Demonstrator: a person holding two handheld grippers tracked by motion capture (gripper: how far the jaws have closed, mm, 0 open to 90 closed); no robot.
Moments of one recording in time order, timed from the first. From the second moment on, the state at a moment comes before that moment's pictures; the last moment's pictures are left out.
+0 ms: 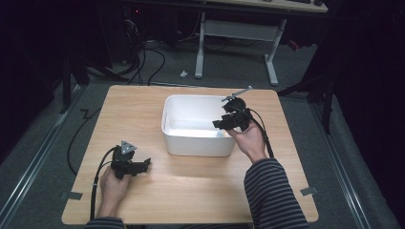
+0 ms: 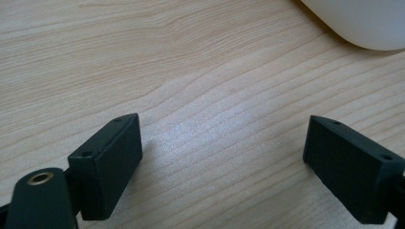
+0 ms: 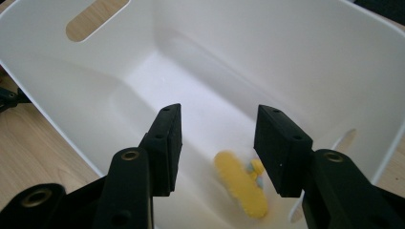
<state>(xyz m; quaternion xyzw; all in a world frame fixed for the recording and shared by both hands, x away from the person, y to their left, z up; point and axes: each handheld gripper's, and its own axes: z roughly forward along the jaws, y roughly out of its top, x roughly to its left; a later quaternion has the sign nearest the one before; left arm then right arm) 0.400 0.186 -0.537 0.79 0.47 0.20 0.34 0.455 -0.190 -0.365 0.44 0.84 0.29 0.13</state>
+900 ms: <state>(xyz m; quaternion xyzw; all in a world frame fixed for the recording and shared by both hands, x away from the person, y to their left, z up) 0.400 0.186 -0.537 0.79 0.47 0.20 0.34 0.427 -0.244 -0.350 0.47 0.80 0.33 0.16</state>
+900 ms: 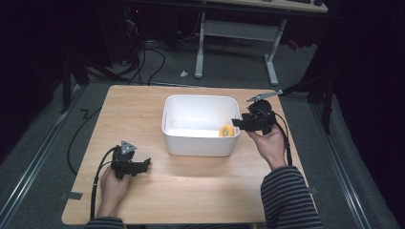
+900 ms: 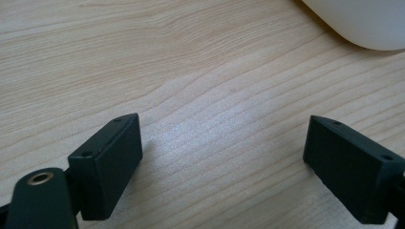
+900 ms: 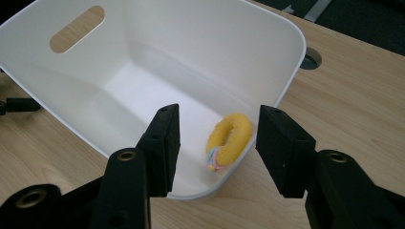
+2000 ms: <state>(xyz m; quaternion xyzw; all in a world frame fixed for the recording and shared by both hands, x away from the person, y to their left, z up) 0.400 0.186 -0.537 0.79 0.47 0.20 0.34 0.376 -0.312 -0.362 0.50 0.77 0.33 0.22</state>
